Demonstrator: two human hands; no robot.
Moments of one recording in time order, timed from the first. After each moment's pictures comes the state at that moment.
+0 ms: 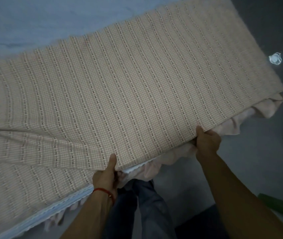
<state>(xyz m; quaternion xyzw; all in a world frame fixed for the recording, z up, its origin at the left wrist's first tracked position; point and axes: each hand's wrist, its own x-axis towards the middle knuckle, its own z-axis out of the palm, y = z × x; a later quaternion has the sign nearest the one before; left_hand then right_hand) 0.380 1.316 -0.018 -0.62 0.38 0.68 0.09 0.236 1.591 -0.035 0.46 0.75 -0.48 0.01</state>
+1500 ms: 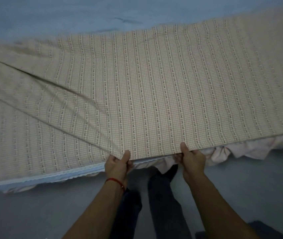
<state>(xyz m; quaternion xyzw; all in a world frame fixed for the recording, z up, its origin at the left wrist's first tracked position) 0.535 1.147 -0.020 -0.61 0.37 0.70 -0.04 0.423 1.334 -0.012 0.40 0.62 -0.64 0.22</state>
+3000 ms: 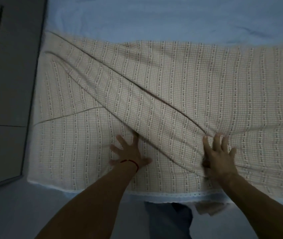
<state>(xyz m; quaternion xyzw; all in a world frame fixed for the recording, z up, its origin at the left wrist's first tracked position) 0.584 0.782 -0.034 -0.45 0.73 0.29 0.42 0.430 1.053 -0.072 -0.27 0.90 0.13 0.33</state>
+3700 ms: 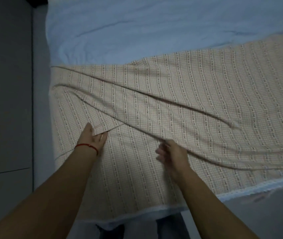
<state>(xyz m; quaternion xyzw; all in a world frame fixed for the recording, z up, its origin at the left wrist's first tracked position) 0.607 0.522 -0.025 -0.61 0.23 0.75 -0.07 0.565 0.801 -0.014 0.36 0.54 -0.68 0.34</state>
